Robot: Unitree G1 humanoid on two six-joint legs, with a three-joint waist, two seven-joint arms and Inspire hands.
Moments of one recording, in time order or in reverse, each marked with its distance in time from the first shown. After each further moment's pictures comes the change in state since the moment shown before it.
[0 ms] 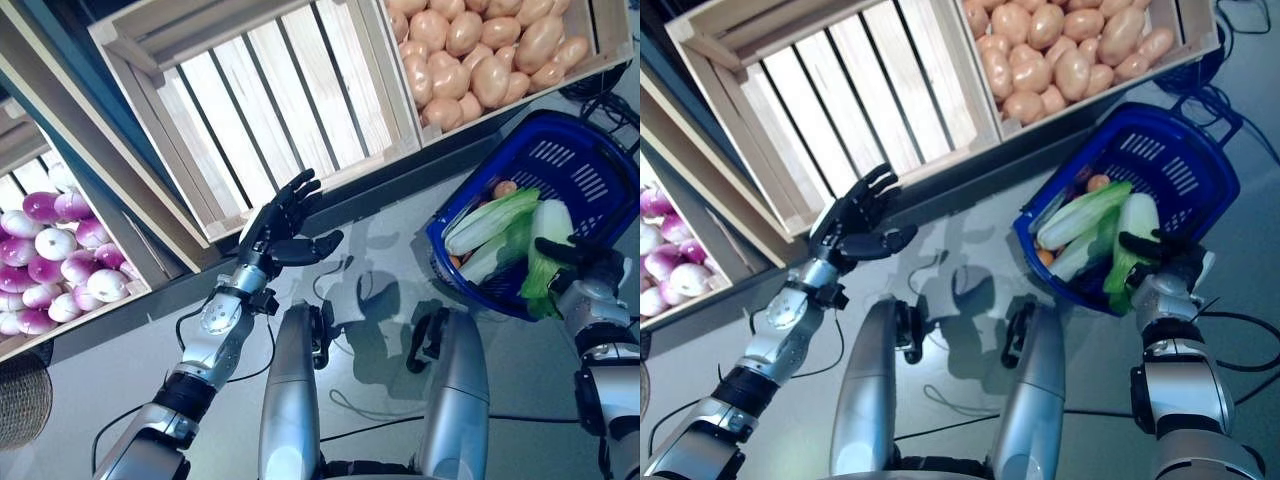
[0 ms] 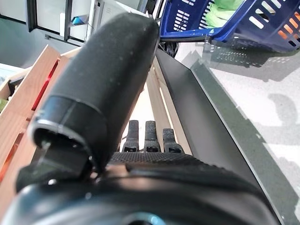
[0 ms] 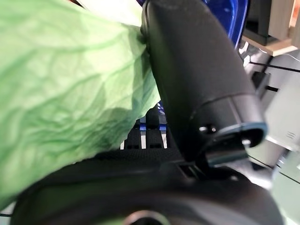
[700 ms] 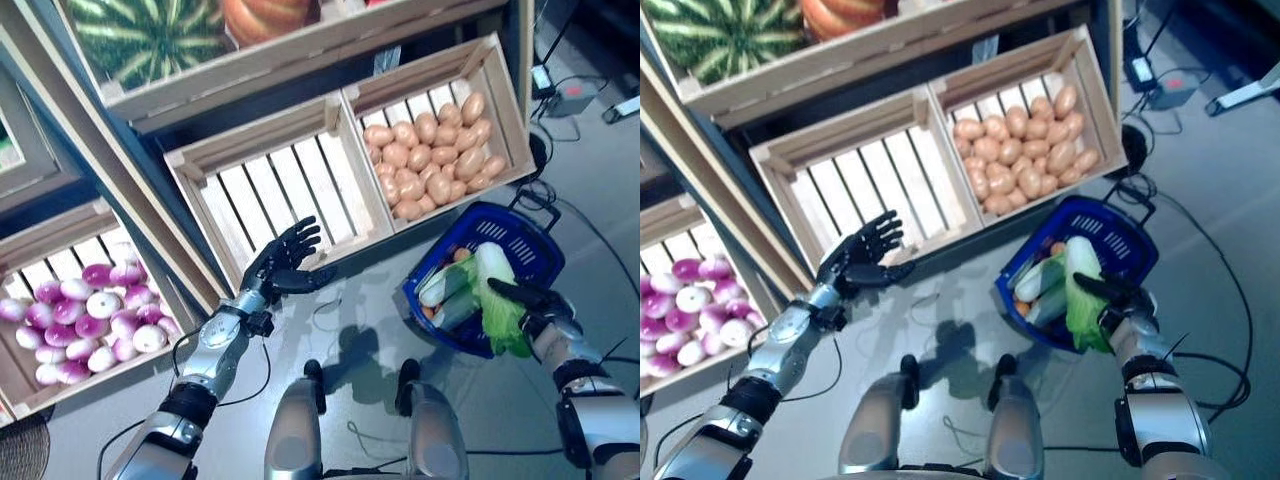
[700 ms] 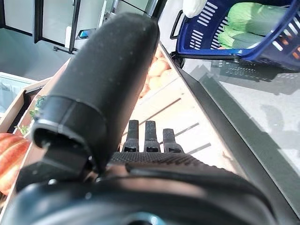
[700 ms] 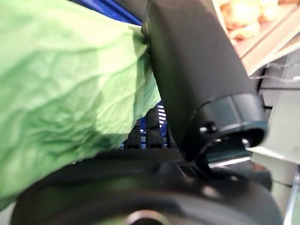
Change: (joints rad) left arm 0.019 -0.028 0.035 0.196 0.048 0.047 -0.122; right arm 0.135 0.089 0.002 0.062 0.059 0.011 0.320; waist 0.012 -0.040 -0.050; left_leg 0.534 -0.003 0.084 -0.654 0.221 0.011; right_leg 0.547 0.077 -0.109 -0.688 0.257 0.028
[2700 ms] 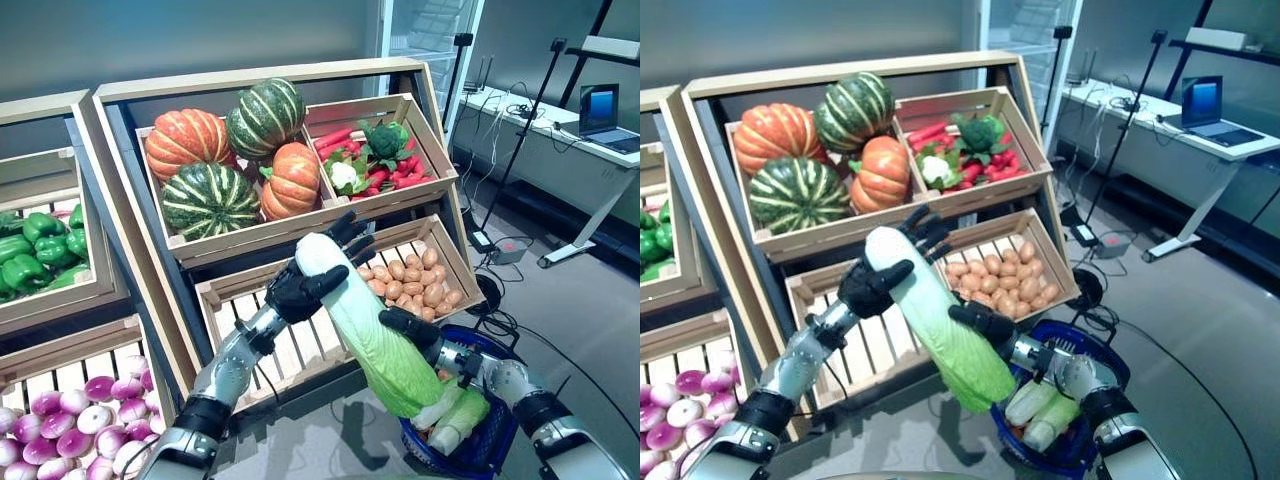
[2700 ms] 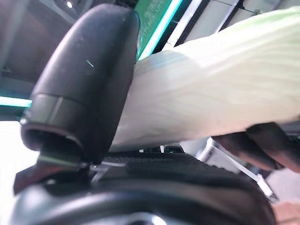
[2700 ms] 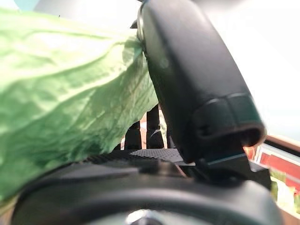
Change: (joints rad) left arm 0.103 -0.142 0.122 -0.032 -0.453 0.326 -0.623; right arm 0.325 0.137 0.301 -0.521 0.504 0.515 1.102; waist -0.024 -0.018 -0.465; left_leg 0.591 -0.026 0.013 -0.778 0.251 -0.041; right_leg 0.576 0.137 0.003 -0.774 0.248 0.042
